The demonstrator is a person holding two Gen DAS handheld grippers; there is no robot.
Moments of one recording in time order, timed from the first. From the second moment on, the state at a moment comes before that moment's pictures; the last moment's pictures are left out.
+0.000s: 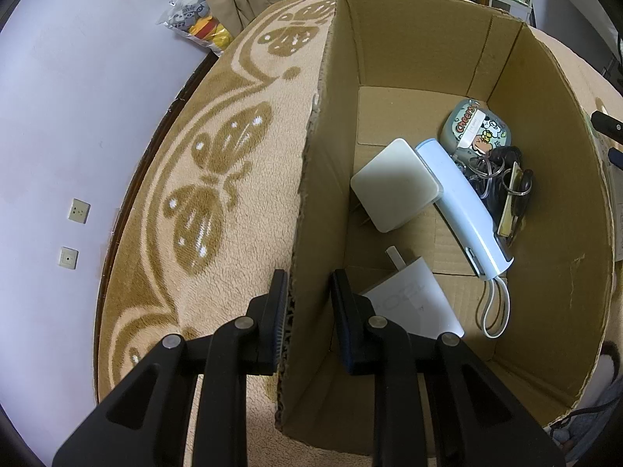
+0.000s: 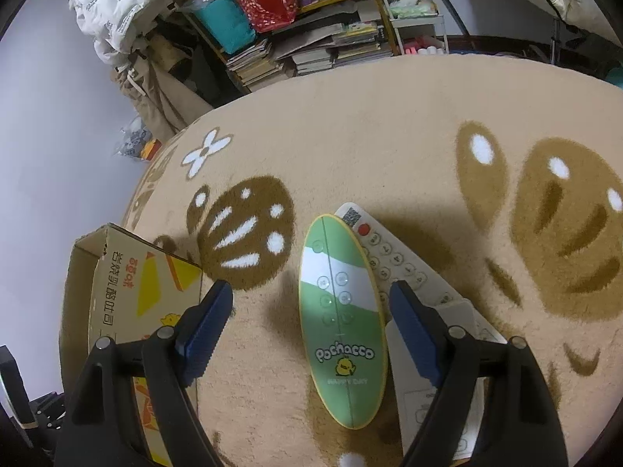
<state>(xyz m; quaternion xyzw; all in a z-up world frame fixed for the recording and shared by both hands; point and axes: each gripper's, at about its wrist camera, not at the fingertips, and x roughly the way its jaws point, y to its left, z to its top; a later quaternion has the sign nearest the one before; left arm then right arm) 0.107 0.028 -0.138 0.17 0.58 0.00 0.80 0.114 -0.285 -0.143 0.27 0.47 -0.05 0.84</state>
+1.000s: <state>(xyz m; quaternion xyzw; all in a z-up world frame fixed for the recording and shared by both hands) 0.107 0.027 -0.138 0.17 0.58 0.00 0.80 0.129 -0.240 -0.172 0.19 0.54 -0.03 0.82</state>
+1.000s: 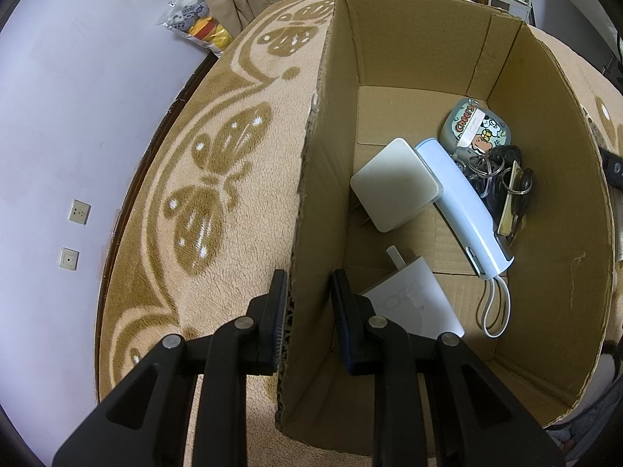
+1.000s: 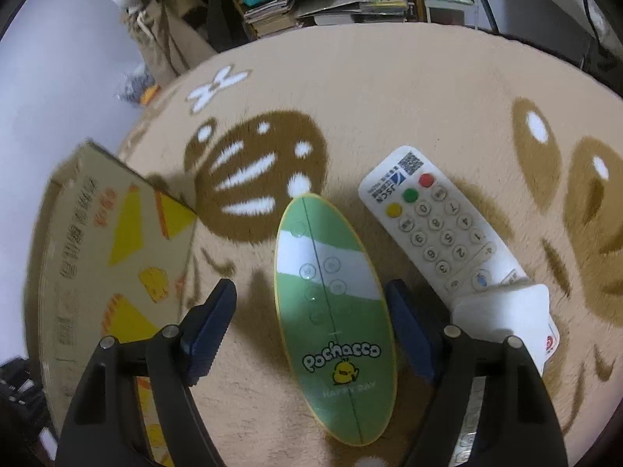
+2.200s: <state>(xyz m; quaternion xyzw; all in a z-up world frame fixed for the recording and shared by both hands) 0.107 0.027 -0.138 0.17 0.58 0.00 0.80 0.129 -0.211 -0.155 0.11 0.52 -0.07 0.84</state>
